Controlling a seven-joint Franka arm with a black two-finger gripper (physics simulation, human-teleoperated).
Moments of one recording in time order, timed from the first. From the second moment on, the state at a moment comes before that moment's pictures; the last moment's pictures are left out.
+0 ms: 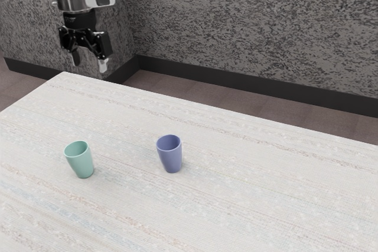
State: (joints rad) arm -0.26 0.06 0.37 -1.50 0.00 1.45 0.10
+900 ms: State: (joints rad) arm -0.27 0.29 0.20 -1.76 -0.06 1.98 0.08
